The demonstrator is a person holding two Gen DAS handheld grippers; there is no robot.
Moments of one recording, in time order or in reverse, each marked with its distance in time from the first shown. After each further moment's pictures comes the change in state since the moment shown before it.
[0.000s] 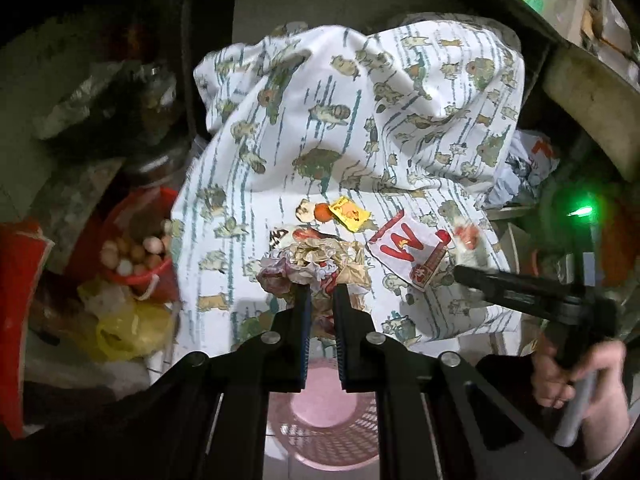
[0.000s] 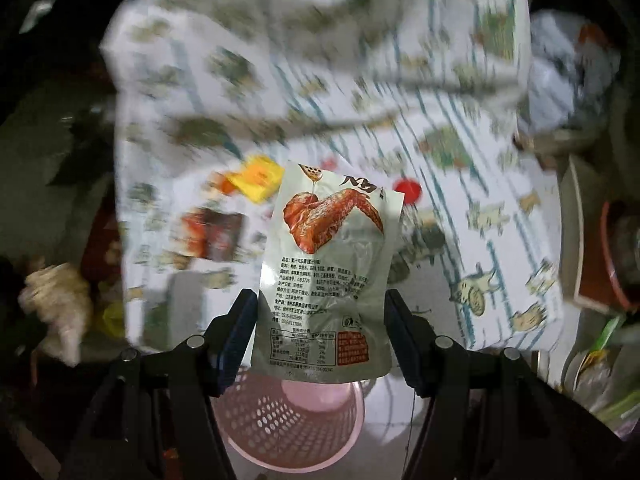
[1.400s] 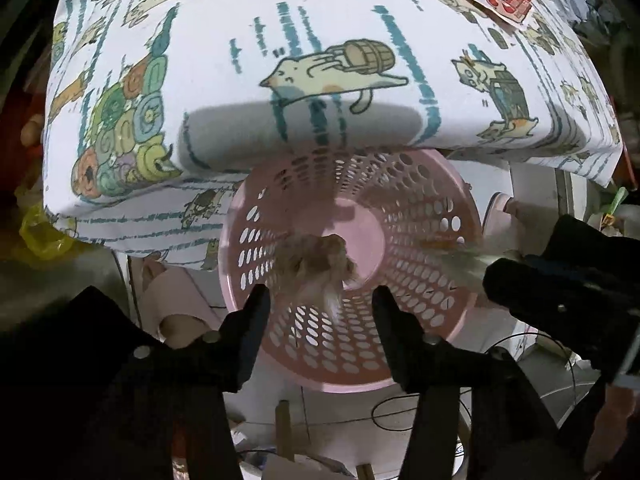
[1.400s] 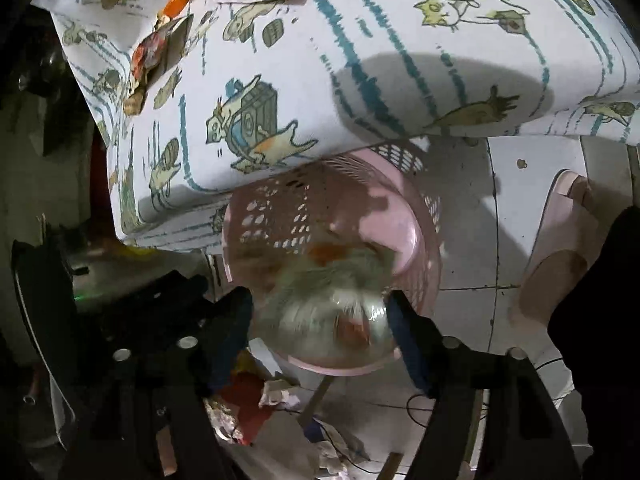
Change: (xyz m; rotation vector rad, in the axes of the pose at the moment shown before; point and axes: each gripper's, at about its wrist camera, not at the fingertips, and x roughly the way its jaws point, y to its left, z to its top) left arm 0.179 -0.028 -0.124 0.056 0.685 0.072; right arm 0.131 -0.038 -0.117 0.309 0.541 0.229
